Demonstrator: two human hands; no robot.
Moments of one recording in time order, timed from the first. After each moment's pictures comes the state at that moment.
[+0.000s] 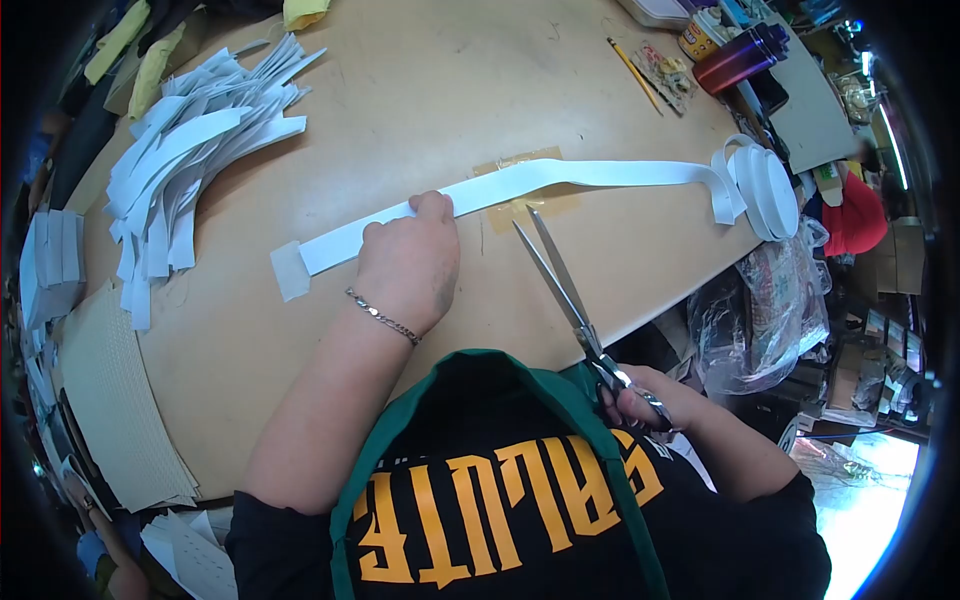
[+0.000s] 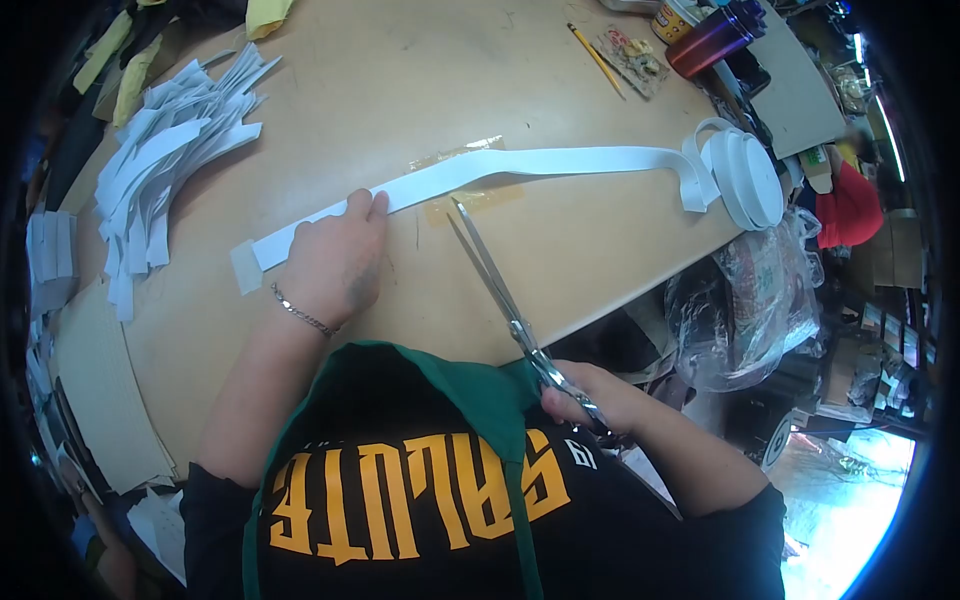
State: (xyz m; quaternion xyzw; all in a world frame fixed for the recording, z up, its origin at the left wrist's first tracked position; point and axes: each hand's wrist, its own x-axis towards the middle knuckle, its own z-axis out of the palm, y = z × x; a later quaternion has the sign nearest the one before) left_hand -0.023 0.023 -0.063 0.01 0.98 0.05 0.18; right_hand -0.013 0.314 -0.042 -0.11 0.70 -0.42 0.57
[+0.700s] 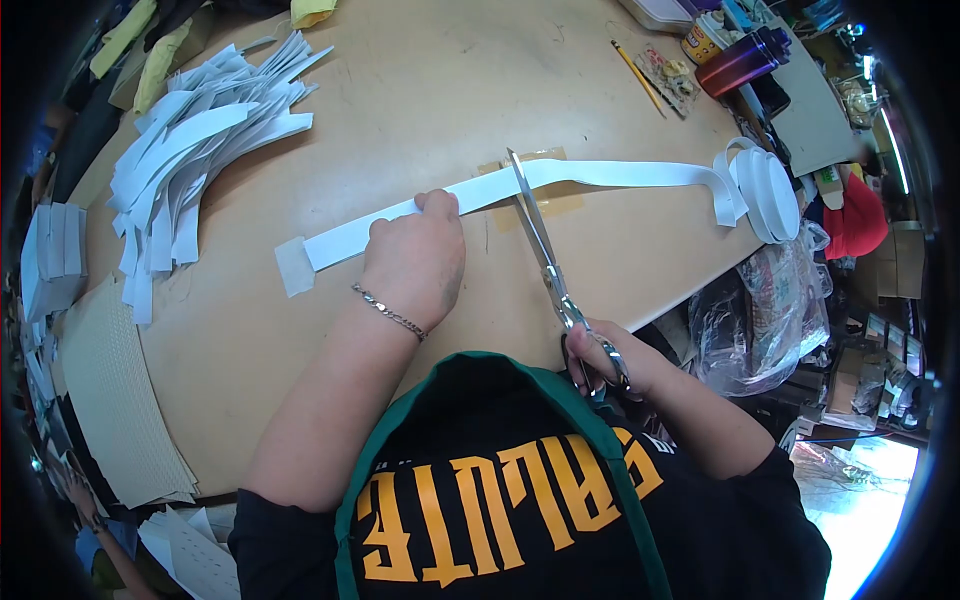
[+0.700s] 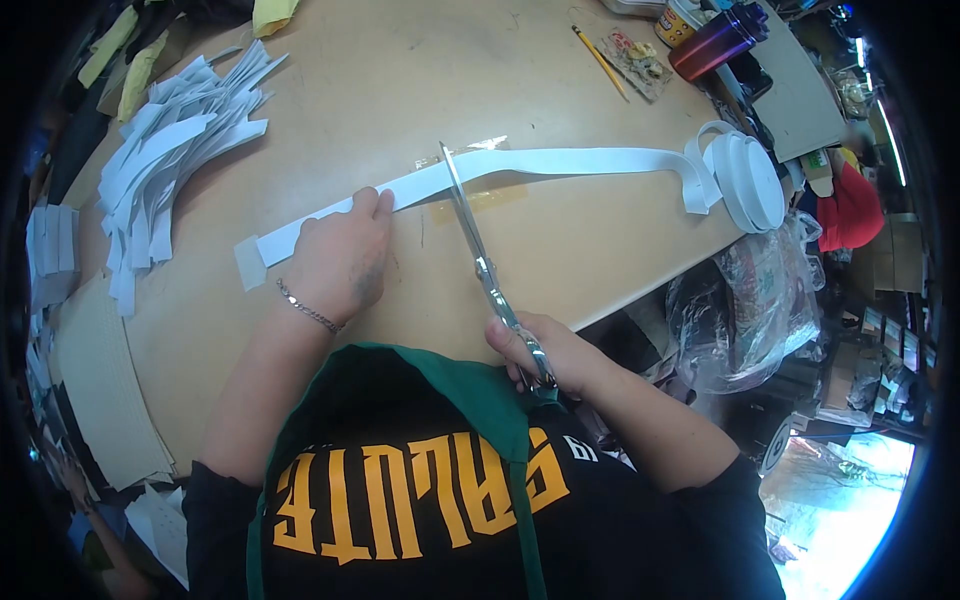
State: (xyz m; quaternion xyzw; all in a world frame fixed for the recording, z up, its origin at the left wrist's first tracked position) left_hand -0.021 0.022 -0.074 0.02 0.99 0.01 0.14; right_hand -0.031 0.259 -0.060 -0.06 0.74 -0.39 0.54
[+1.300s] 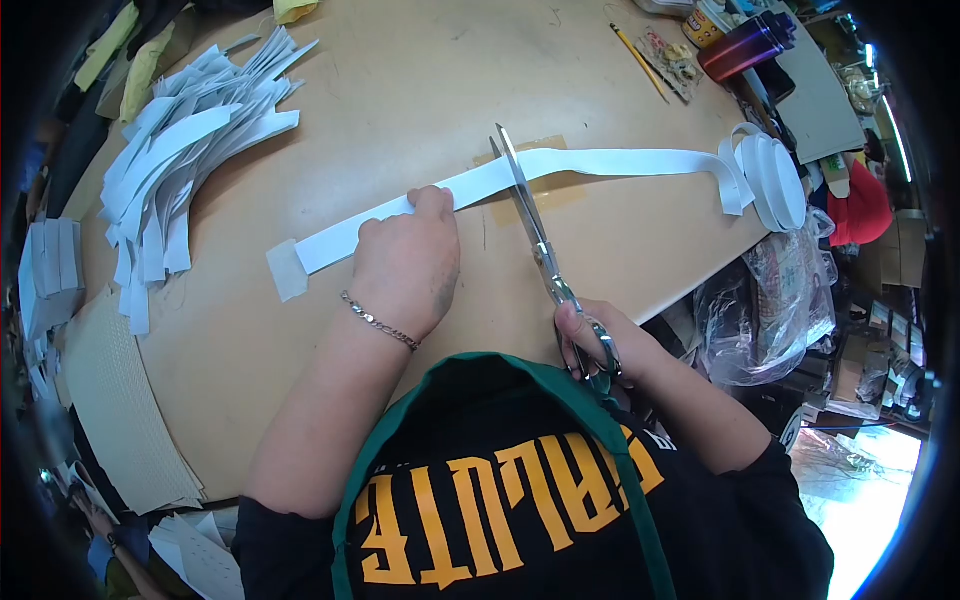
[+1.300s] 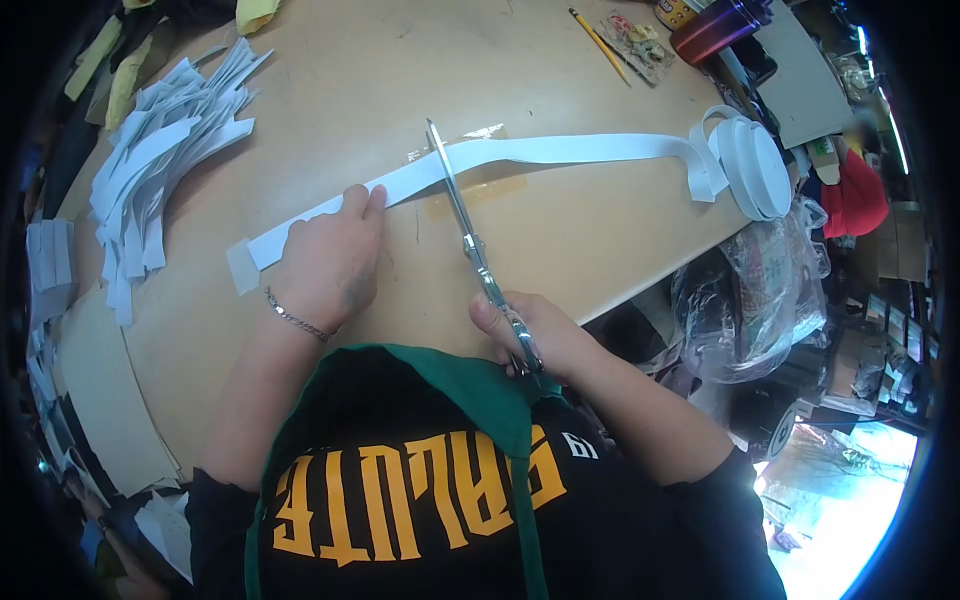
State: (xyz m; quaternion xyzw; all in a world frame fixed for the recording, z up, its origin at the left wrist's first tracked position) left_hand -0.021 0.022 -0.070 0.02 0.99 0.01 0.16; right_hand -0.038 0.241 -0.061 -0.03 0.77 -0.38 0.52
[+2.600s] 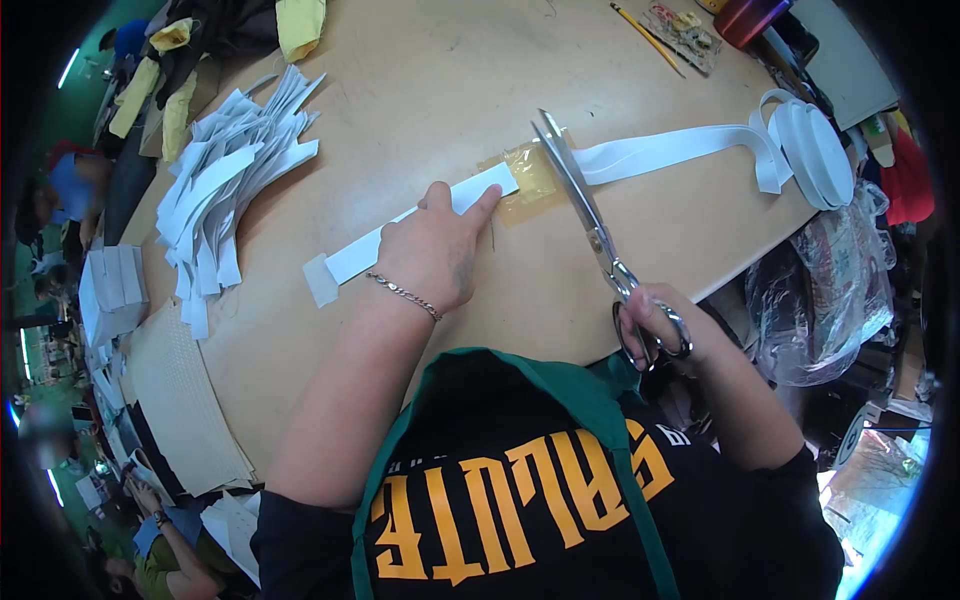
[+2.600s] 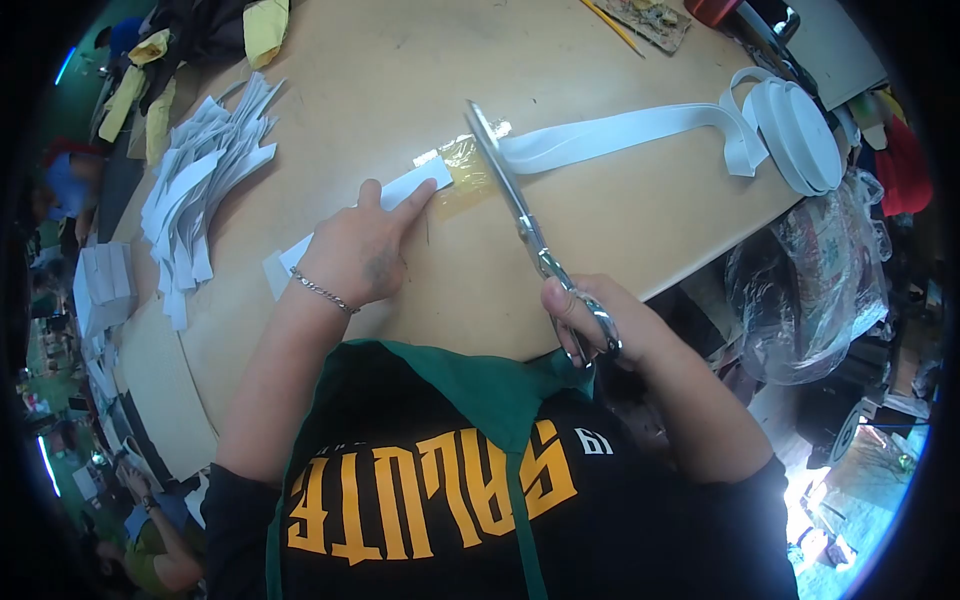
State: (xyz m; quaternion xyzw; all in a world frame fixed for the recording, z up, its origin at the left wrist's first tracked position) left_hand -0.044 0.040 -0.051 0.01 0.97 0.00 0.25; right_hand -0.054 0.293 -0.068 -0.06 0.69 -0.53 0.49
